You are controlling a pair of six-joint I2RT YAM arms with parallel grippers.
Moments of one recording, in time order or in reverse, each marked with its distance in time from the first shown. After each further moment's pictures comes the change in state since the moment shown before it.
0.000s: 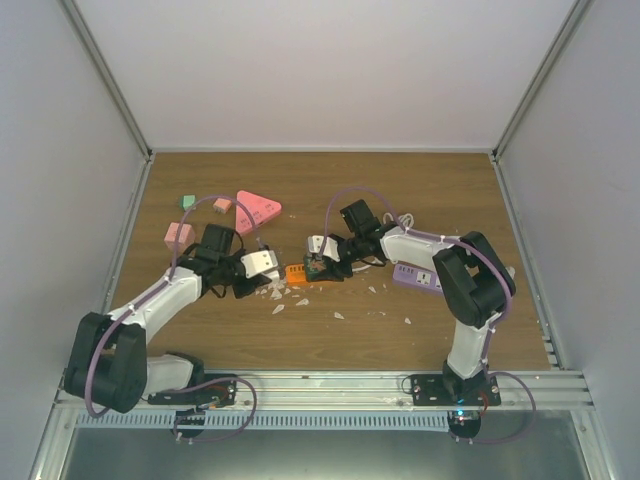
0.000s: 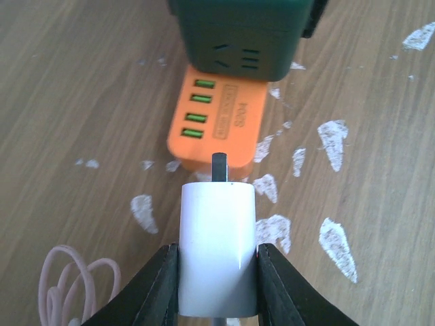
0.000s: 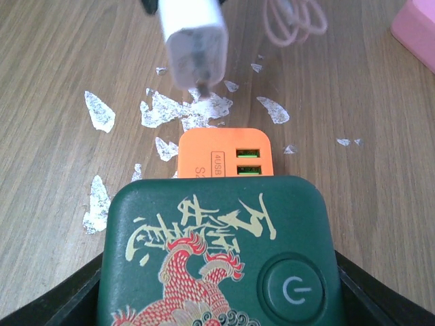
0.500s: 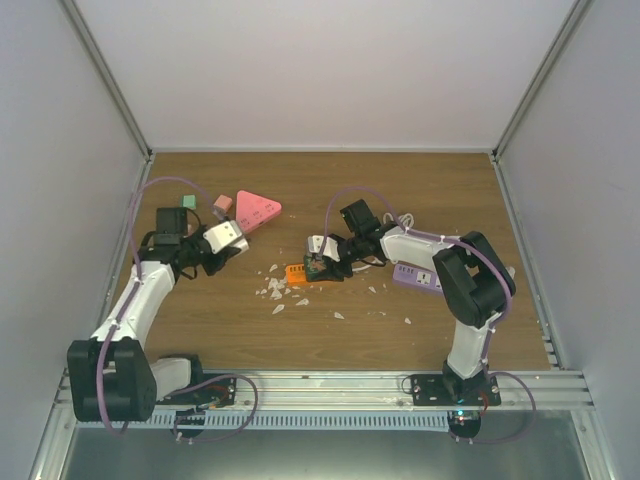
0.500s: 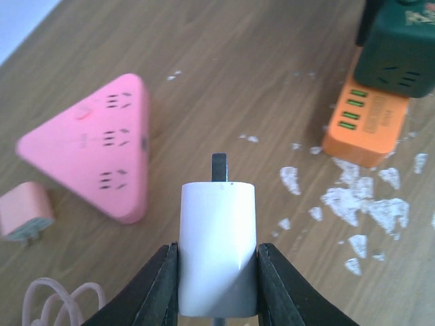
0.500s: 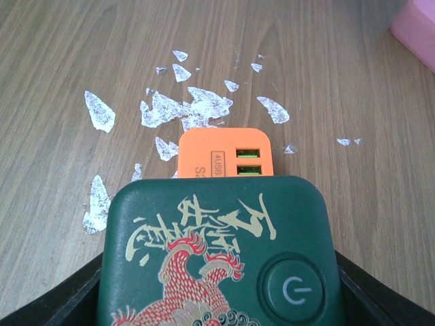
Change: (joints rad) left arm 0.303 -0.089 0.114 -0.098 0.089 0.066; right arm 0.000 0.000 0.000 -0.002 0.000 0.000
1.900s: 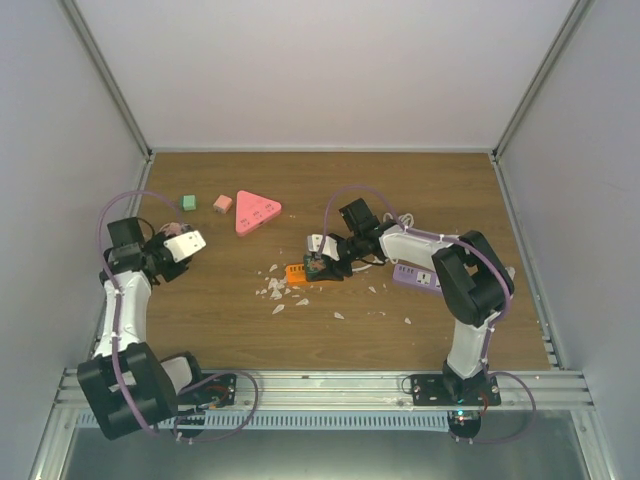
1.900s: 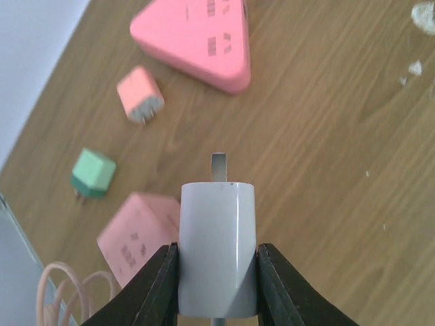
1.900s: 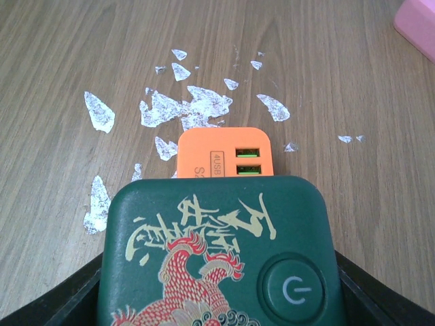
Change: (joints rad) left arm 0.344 -0.050 0.010 -0.048 -0.049 0.397; right arm 0.000 0.011 0.020 -0.026 0.002 0.007
